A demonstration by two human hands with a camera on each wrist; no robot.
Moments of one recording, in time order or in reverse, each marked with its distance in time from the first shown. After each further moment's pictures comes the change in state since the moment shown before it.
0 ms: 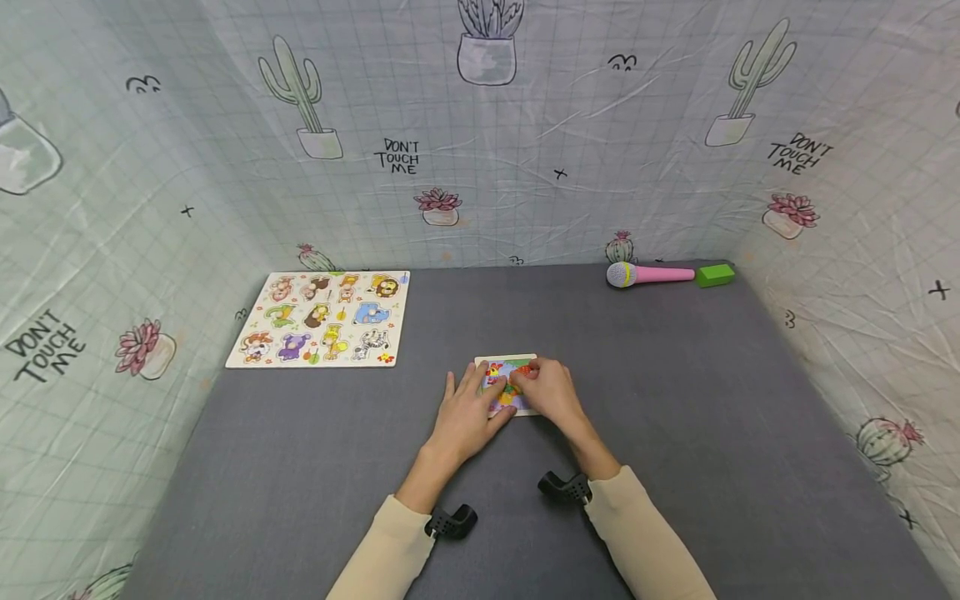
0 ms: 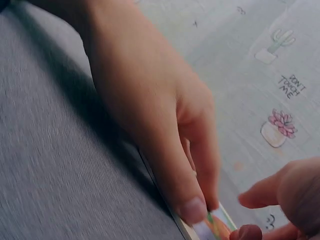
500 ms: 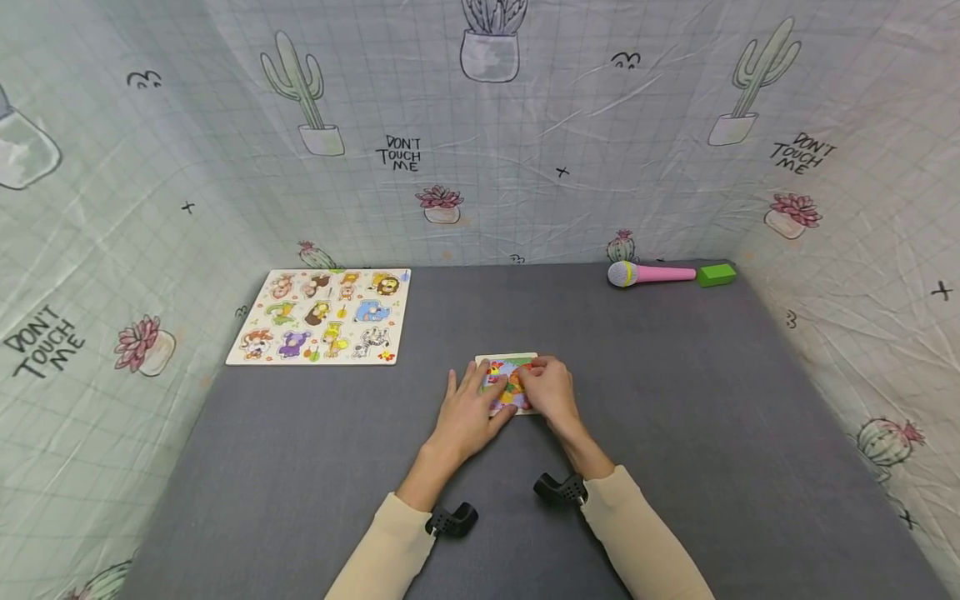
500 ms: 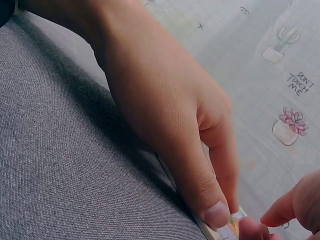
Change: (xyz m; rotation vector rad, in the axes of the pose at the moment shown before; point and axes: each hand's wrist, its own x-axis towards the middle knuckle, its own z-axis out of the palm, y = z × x) left_hand 0.000 0.000 -0.001 -0.015 -0.006 0.009; right_hand -0.002 -0.003 0.009 0.171 0.098 0.175
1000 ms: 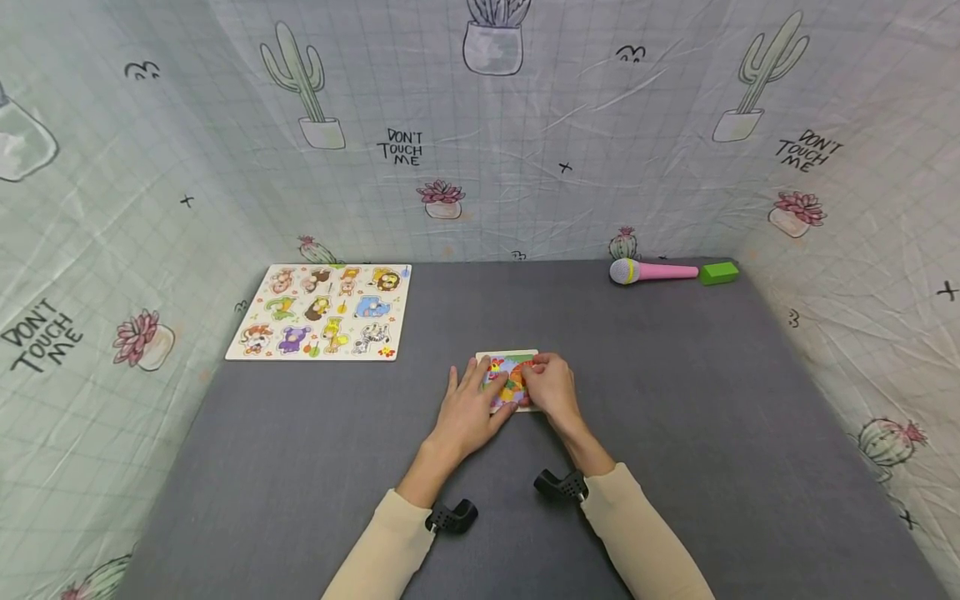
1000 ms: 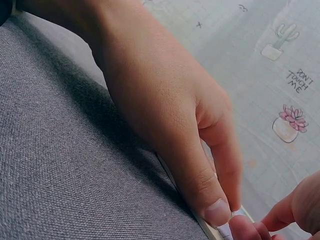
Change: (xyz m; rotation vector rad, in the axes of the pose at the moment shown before) left_hand 0.001 -0.002 0.004 -0.002 0.044 0.024; right_hand 0.003 0.002 0.001 0.035 -0.018 0.047
